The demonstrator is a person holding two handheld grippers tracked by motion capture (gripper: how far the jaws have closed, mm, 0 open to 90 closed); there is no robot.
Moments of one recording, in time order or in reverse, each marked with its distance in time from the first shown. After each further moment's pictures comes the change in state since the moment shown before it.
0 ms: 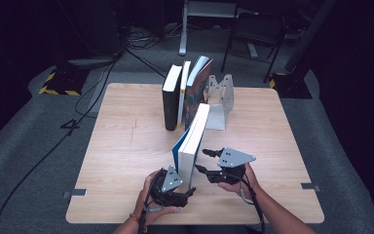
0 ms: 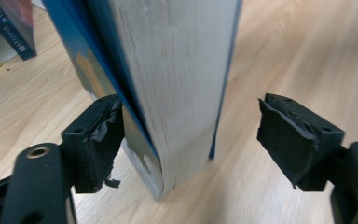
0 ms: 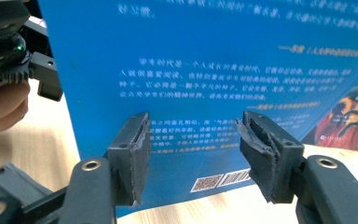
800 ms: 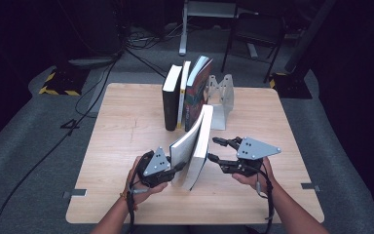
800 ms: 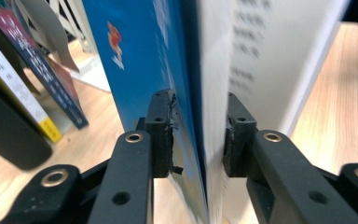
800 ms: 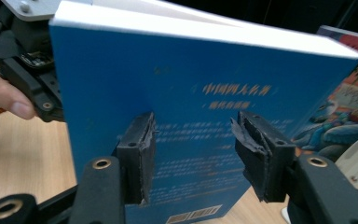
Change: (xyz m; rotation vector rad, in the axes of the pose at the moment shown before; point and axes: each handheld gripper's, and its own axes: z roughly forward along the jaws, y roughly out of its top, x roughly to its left) left arm 0.044 0.027 -0.036 -0.106 -0.072 0.139; right arm -0.018 0.039 -0.048 -0.125 0.002 -0.040
